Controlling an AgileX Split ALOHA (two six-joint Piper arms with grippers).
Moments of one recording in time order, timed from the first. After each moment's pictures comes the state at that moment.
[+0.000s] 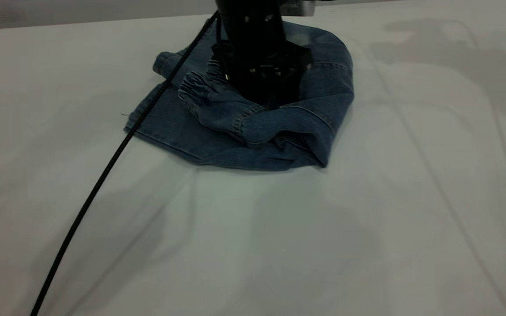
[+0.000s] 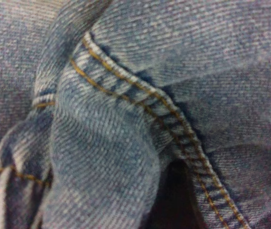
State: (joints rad) left arm -0.54 2.66 -2.23 -0.26 1.22 0.24; right arm 0.05 2.28 -2.11 0.42 1.08 -0.14
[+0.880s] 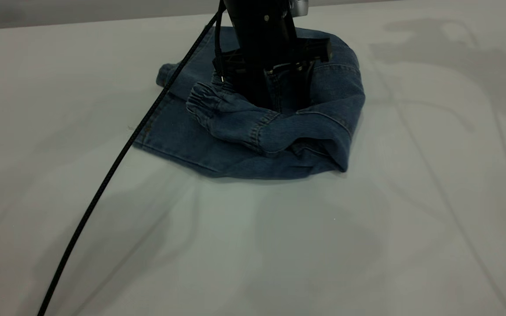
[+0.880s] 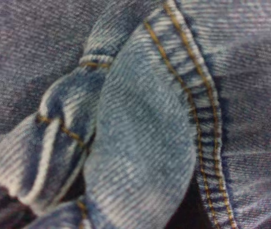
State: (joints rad) left arm -0.55 2.66 -2.24 -0.32 1.22 -0.16; right arm 0.05 2.28 -2.11 0.42 1.08 -0.14
